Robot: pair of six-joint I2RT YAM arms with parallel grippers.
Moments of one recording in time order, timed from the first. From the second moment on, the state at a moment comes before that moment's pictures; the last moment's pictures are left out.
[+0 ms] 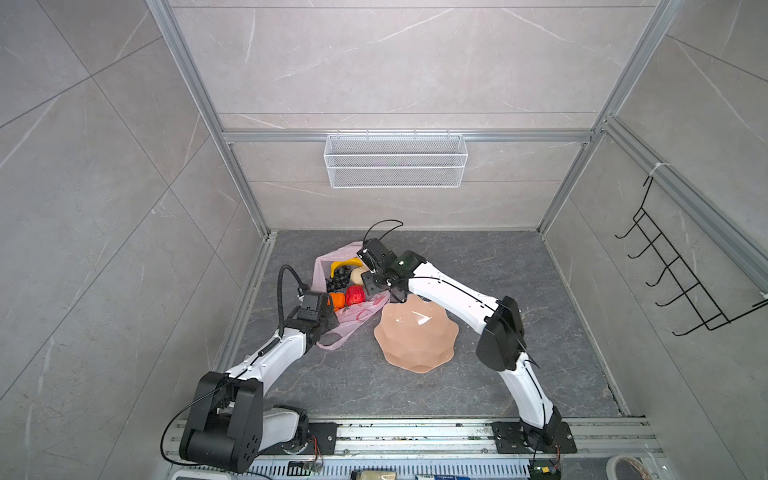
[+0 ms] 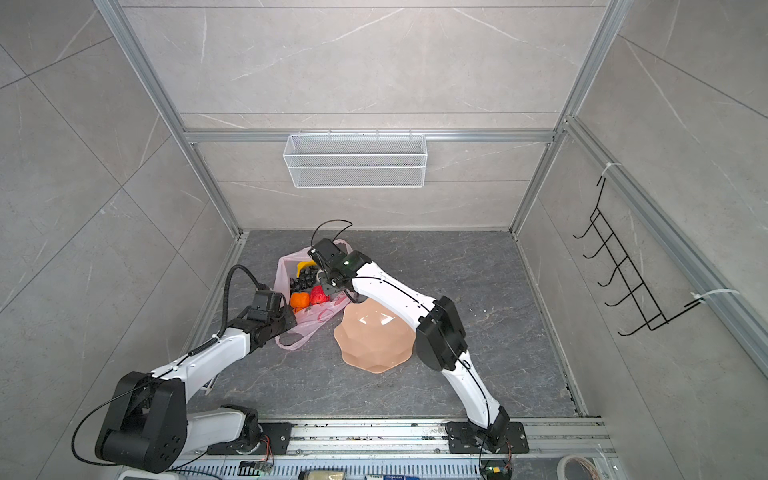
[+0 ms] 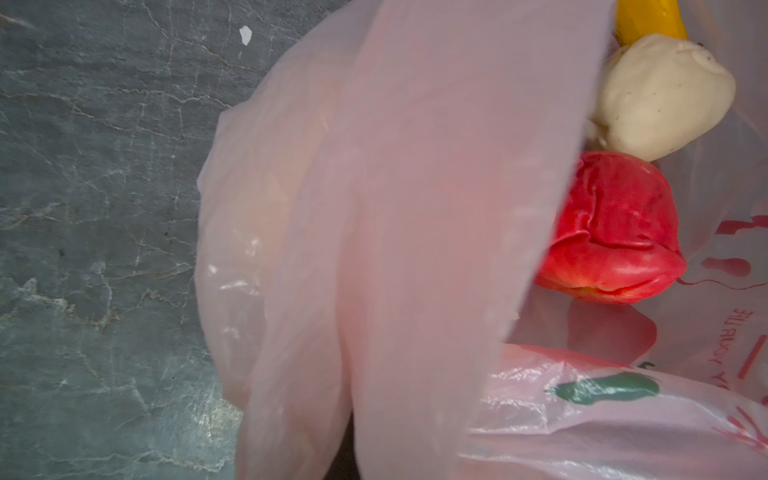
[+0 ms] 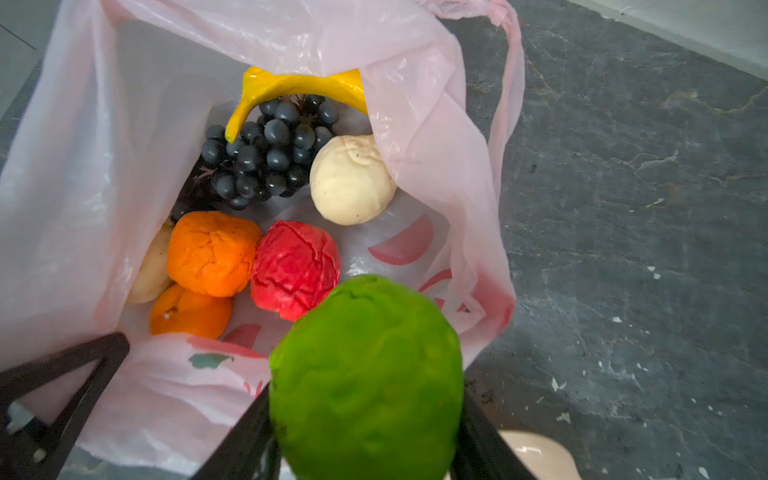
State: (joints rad) left arm -0.24 1.27 0.62 -0.28 -0.15 -0.60; right arm 0.88 2.18 2.09 -0.88 0.24 0.34
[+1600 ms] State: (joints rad) left arm -0.24 1.27 0.61 -0.28 -0.18 -0.60; right arm 1.03 1.97 1.35 -0.68 0.74 0.53
